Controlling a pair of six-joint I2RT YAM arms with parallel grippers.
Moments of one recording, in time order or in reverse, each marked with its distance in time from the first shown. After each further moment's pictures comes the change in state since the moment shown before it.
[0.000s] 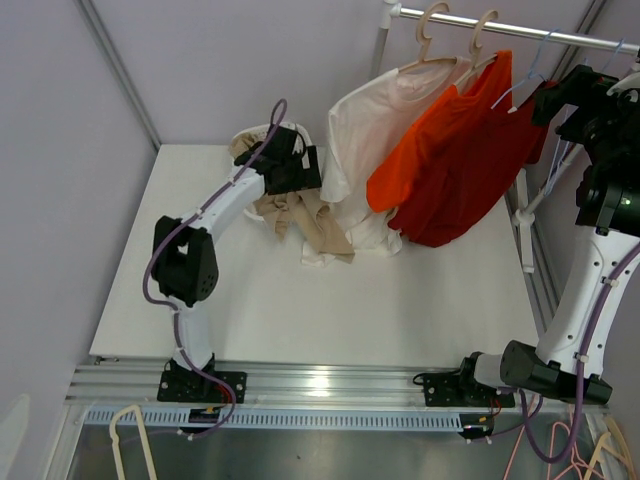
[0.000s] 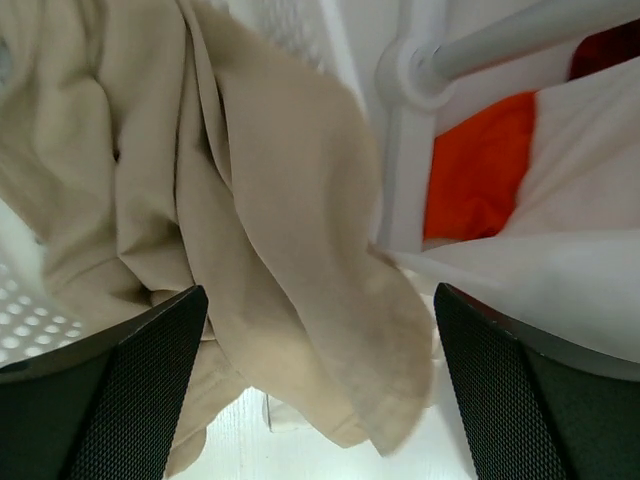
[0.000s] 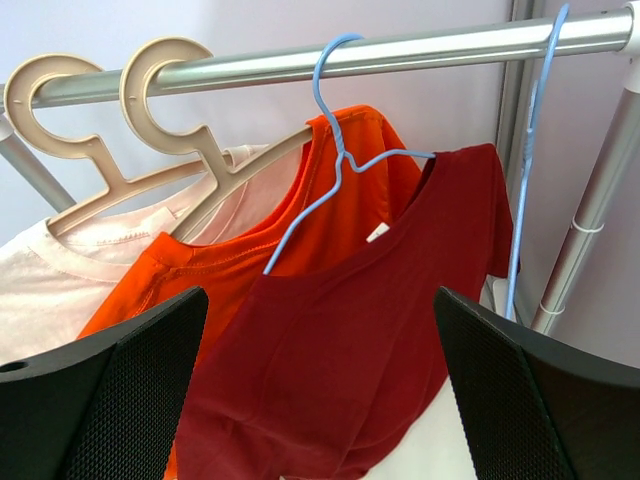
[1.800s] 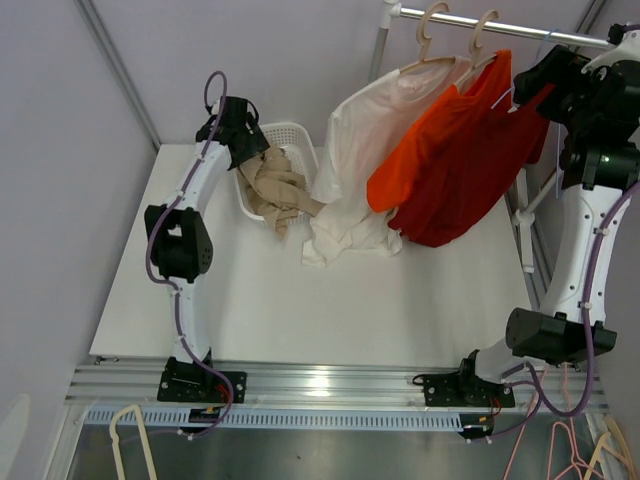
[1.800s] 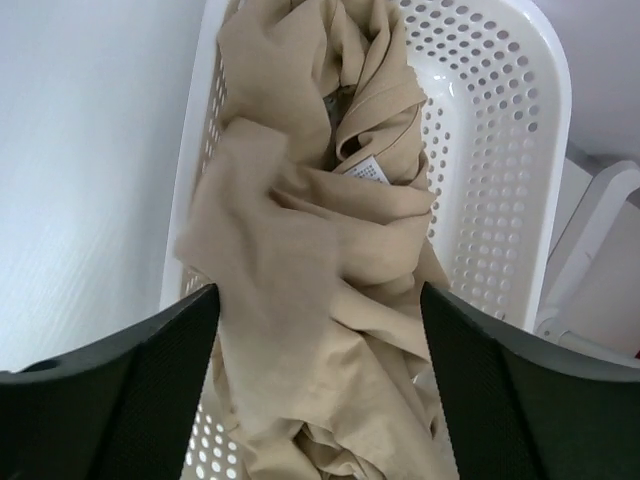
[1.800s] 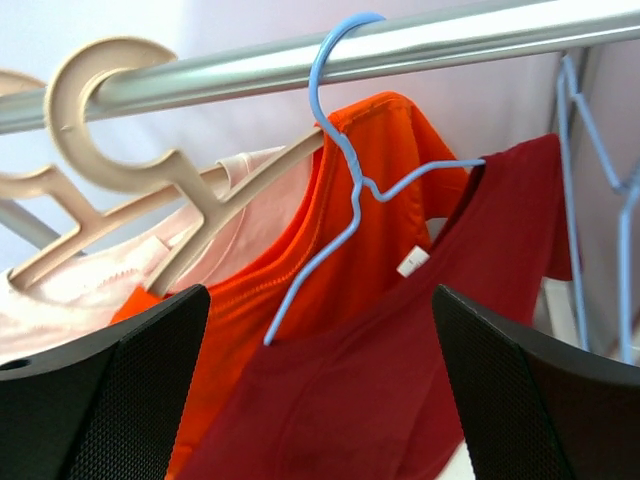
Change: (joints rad) left arm 0.256 0.238 0.353 -0.123 -0.170 -0.146; right arm 0.080 0.182 0.066 0.057 0.048 0.058
